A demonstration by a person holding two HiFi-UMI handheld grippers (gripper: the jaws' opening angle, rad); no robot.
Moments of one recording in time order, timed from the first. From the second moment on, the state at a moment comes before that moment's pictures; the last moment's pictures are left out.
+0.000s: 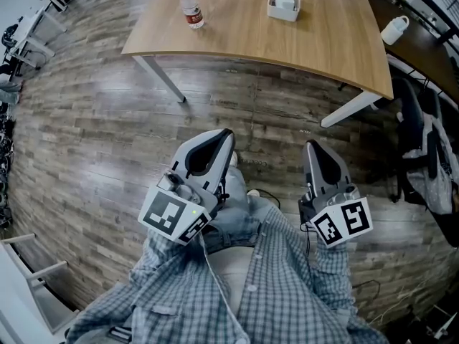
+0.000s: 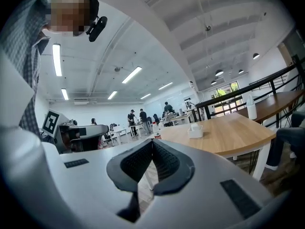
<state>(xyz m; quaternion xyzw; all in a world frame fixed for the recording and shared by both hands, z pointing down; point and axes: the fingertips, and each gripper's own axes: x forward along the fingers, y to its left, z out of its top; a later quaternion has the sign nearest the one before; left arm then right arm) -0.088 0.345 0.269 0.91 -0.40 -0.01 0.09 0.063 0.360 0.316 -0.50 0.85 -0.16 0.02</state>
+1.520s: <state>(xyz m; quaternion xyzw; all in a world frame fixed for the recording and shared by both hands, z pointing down) -0.094 0.191 0.272 0.93 -0.36 0.01 0.11 0.060 0.227 0.321 -0.55 0.82 -0.18 0.00</state>
